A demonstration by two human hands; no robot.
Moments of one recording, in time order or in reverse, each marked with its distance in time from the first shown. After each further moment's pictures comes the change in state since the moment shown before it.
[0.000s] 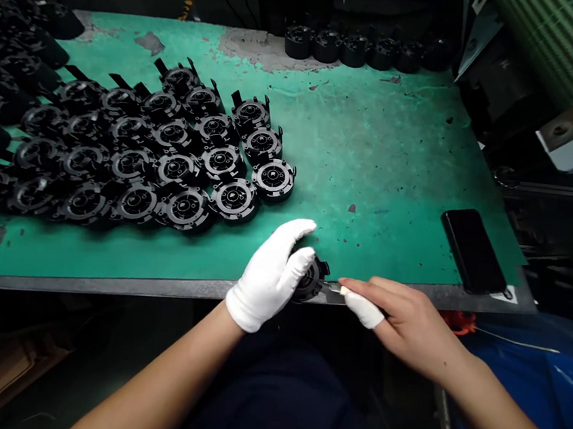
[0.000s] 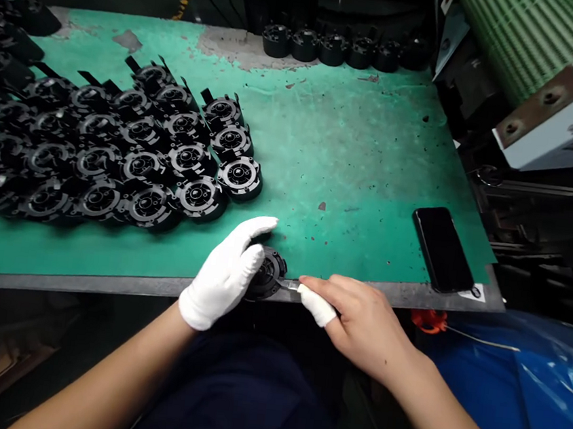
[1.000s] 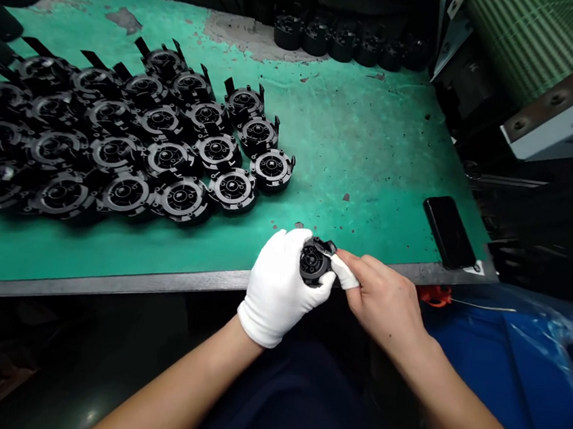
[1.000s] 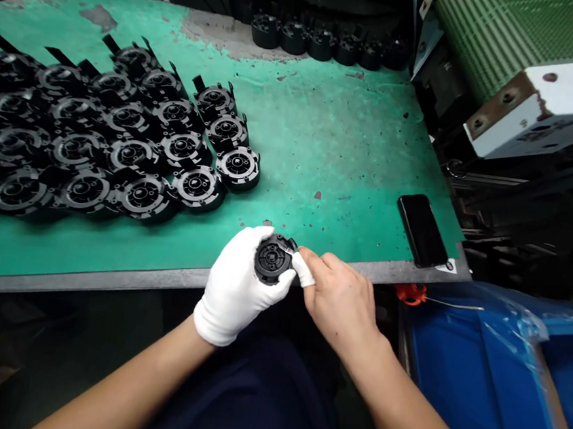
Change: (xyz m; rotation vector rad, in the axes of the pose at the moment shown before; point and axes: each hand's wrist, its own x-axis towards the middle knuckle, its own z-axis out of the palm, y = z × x) left_hand -0.028 0.006 0.024 0.291 0.133 0.080; right_hand 0.014 -0.042 0.033 -0.424 0.312 0.248
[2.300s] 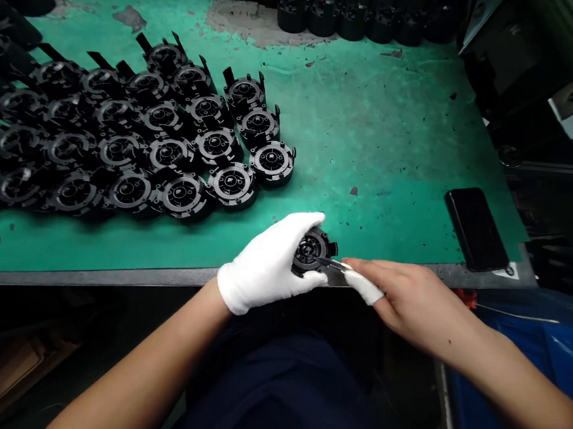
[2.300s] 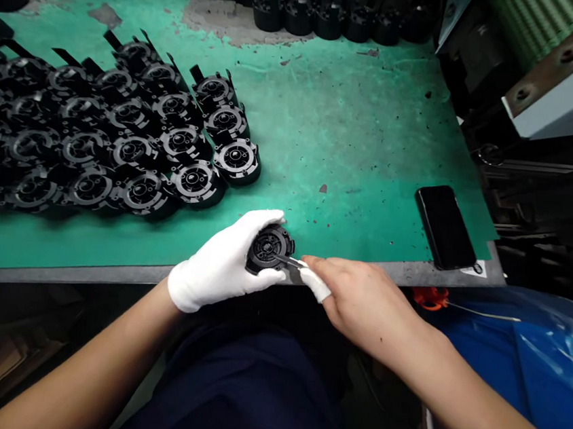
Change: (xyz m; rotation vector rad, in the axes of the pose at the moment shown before) left_hand 0.036 -0.021 -0.030 -0.110 -0.402 0.108; right_hand 0.013 0.035 -0.024 0.208 -0.338 -0.303
